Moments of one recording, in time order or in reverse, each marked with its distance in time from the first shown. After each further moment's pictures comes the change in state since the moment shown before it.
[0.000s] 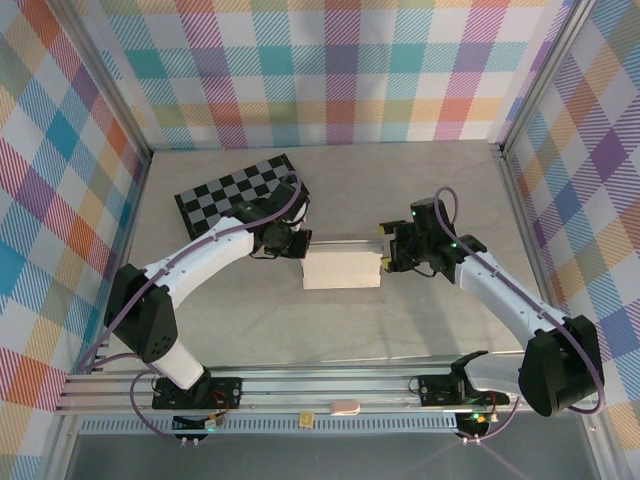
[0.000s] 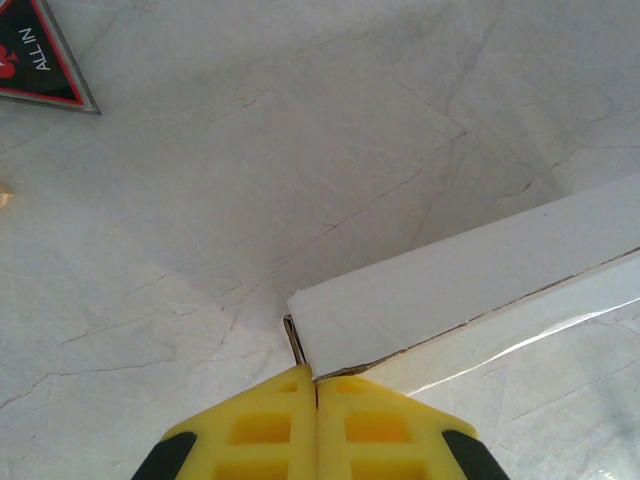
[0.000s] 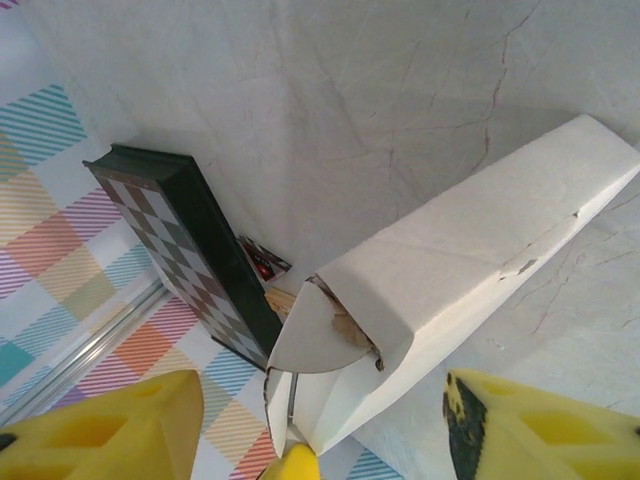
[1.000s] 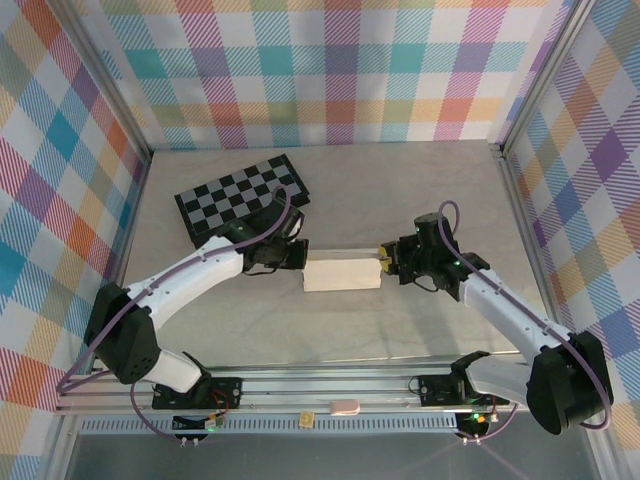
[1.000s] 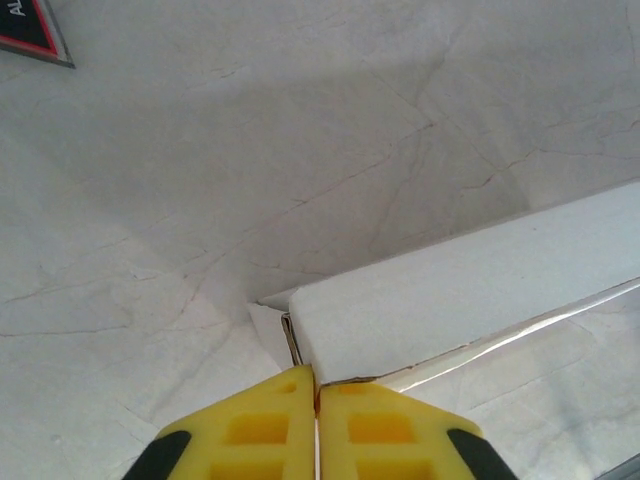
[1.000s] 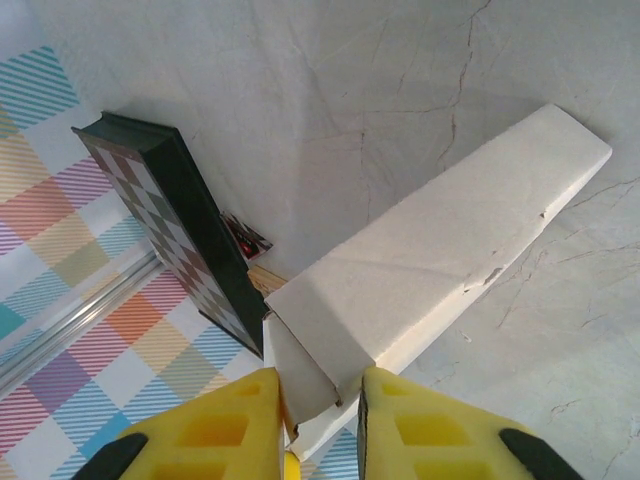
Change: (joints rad) left arm -0.048 -0.146 -0.175 0.123 -0.002 -0.143; right arm 0.008 -0.097 -0.152 0.090 -0.023 -0.032
